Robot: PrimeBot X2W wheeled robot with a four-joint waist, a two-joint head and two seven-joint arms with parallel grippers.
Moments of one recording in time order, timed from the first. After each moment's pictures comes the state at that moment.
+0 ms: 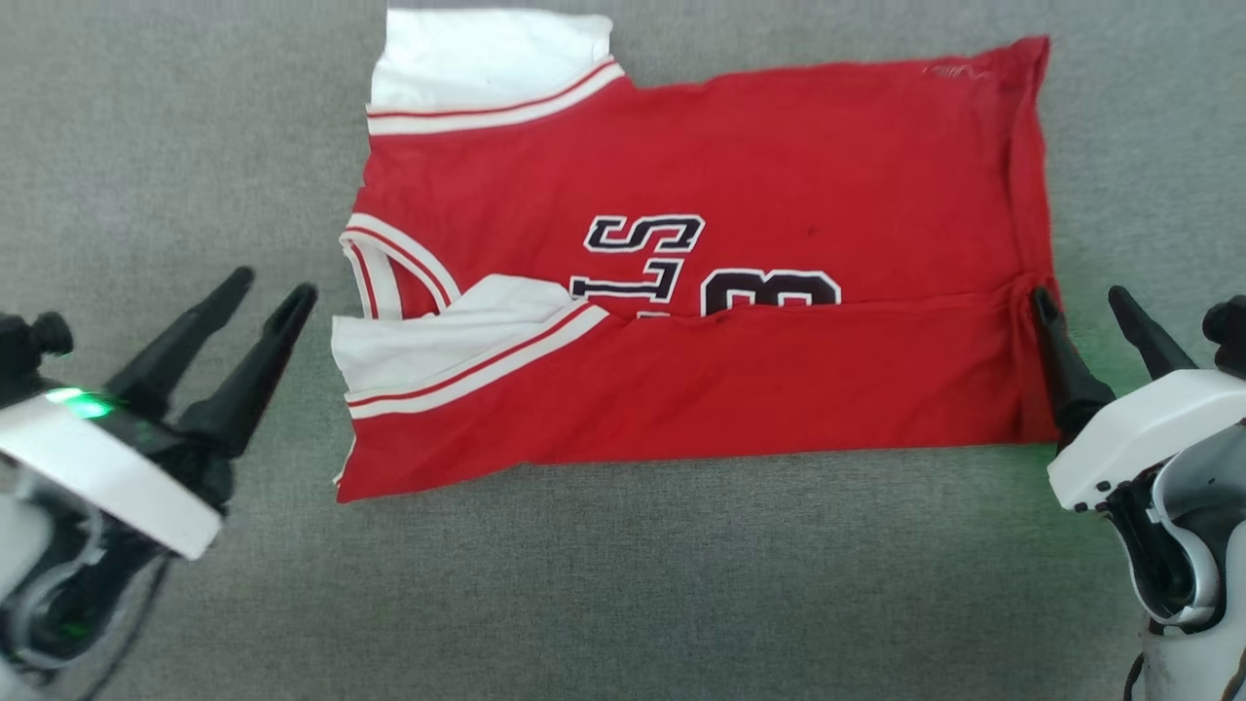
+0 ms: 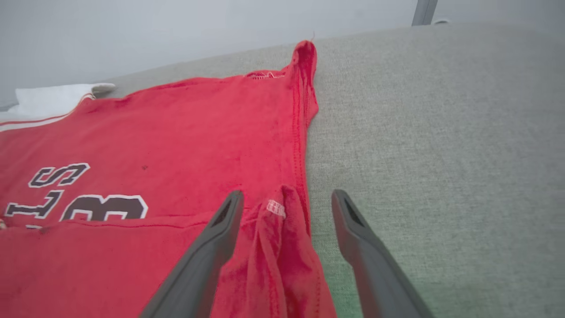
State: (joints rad) left arm -0.49 0.92 -0.70 0.01 -1.33 -0.13 -0.26; right arm -0.25 -0.10 -0.17 -0.03 0.29 0.13 0.37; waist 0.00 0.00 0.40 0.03
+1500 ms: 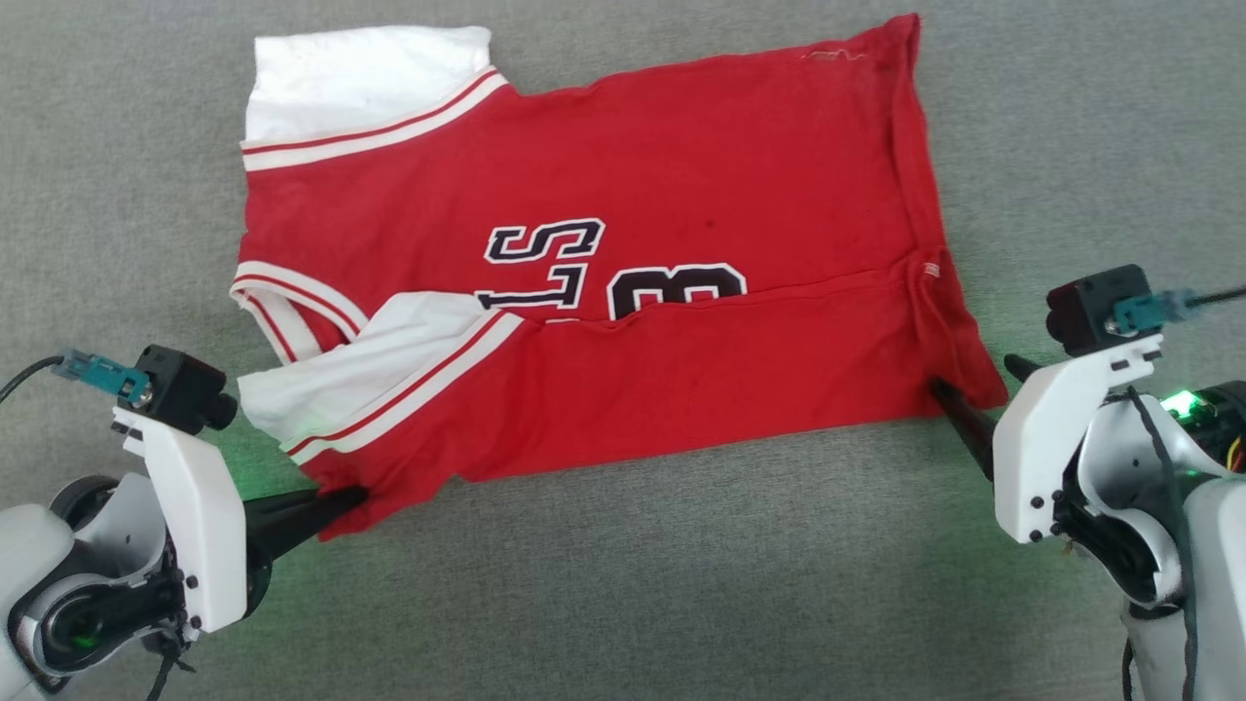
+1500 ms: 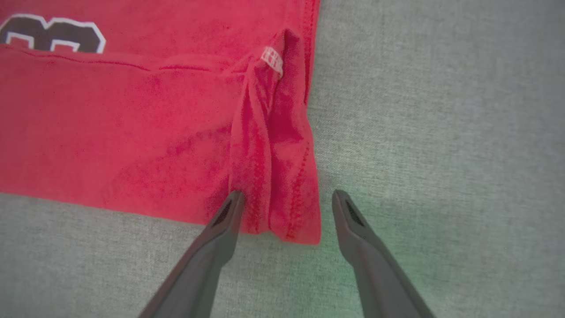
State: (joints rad) left arm -0.66 1.04 -1.07 0.07 -1.50 -0.13 0.36; right arm -0.30 -0.24 0.06 -0.06 0.32 0.13 0.81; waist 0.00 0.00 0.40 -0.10
